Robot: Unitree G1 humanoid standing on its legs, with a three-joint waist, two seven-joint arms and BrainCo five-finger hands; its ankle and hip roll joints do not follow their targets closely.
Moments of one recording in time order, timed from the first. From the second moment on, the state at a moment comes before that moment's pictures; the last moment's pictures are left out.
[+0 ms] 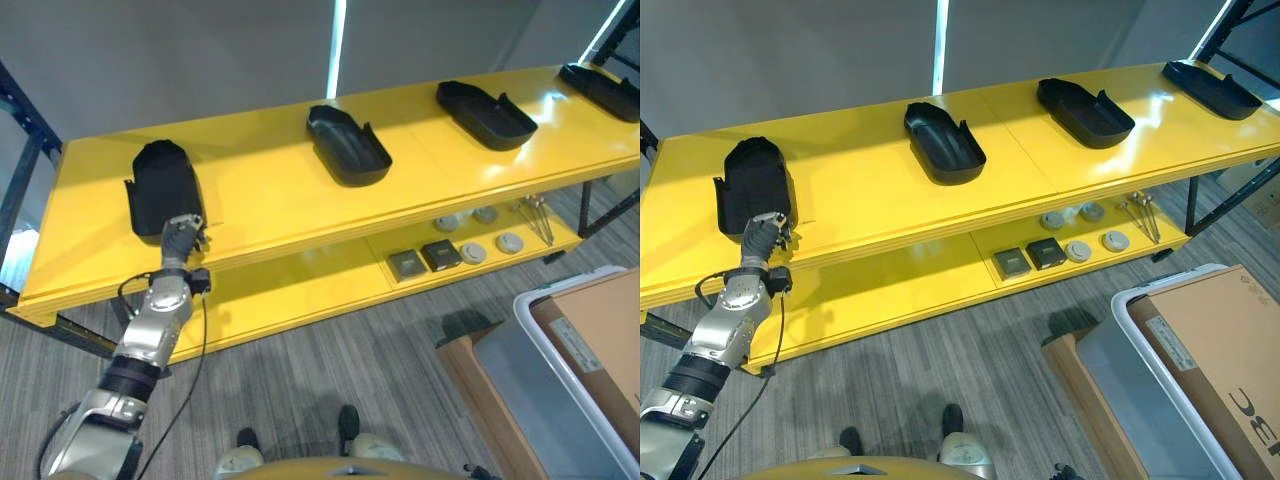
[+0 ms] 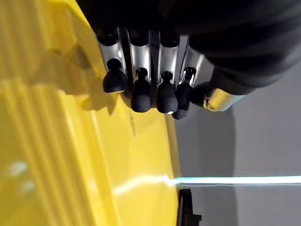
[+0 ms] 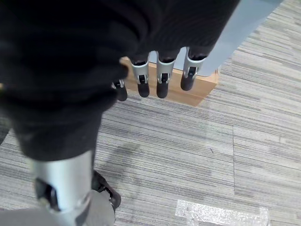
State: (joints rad) left arm -0.31 0.45 -0.20 0.31 -0.45 0.04 0.38; right arm 0.12 -0.38 0.28 1.08 -0.28 0.16 -0.14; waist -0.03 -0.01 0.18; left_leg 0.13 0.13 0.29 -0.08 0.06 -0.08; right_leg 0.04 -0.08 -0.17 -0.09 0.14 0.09
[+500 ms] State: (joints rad) left arm -0.31 0.45 -0.20 0.37 -0.45 0.00 0.41; right arm 0.13 -0.38 0.30 1.08 -0.28 0.18 -0.14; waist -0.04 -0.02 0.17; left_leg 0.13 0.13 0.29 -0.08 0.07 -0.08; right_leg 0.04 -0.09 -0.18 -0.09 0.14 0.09
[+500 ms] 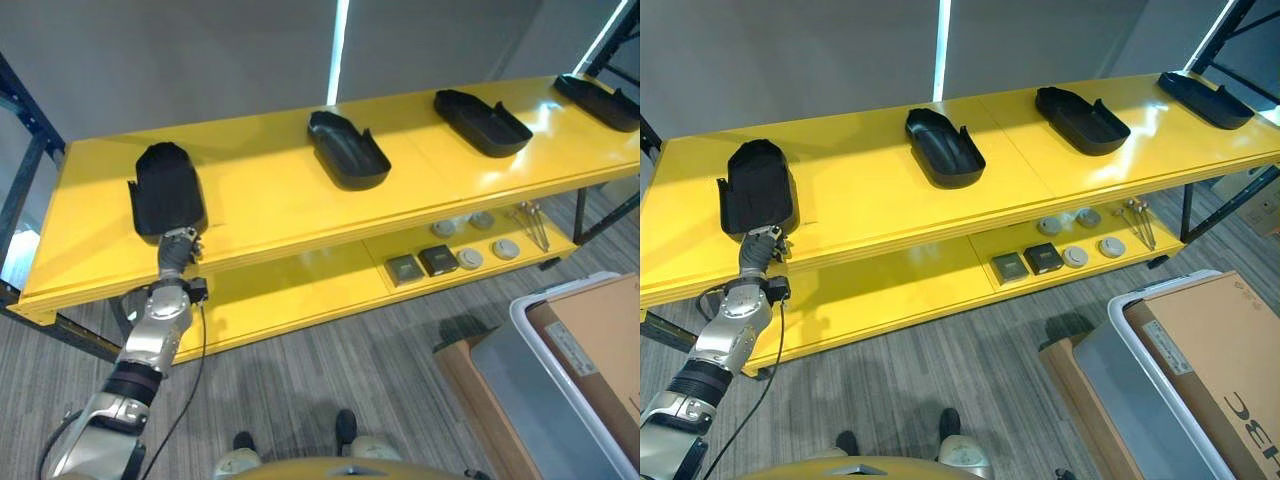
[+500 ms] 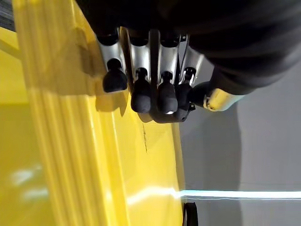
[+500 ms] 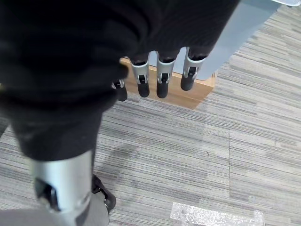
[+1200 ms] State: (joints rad) left arm -0.35 0.46 -0.16 0.47 -0.45 0.00 0.41; right arm 0.14 -0.38 0.31 1.07 -0.28 0.18 -0.13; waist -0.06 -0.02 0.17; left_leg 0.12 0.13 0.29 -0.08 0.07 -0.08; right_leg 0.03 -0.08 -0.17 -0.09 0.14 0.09
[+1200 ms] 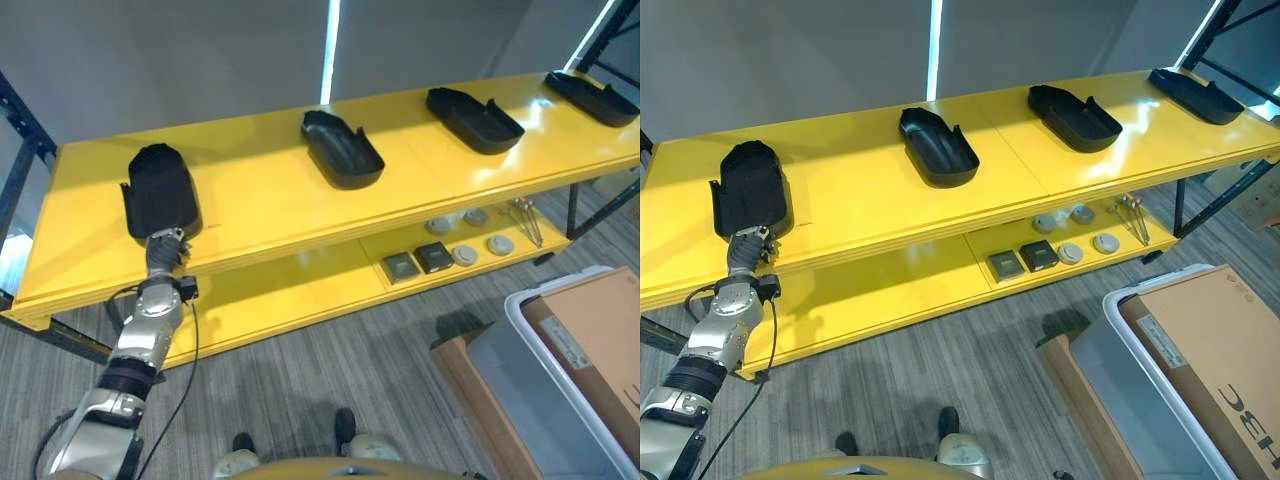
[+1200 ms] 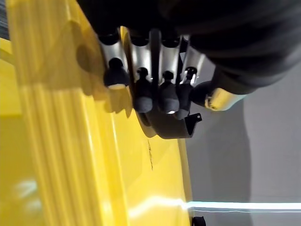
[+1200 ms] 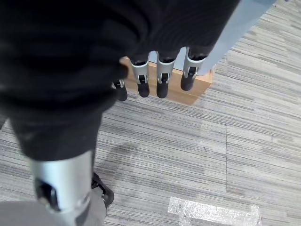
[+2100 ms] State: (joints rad) left arm -0.51 0.55 -0.15 0.65 -0.48 -0.05 0.41; right arm 0.13 -0.40 0.31 1.03 -0.28 0.18 -0.11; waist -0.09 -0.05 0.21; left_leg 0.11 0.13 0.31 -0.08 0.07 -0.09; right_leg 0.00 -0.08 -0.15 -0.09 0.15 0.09
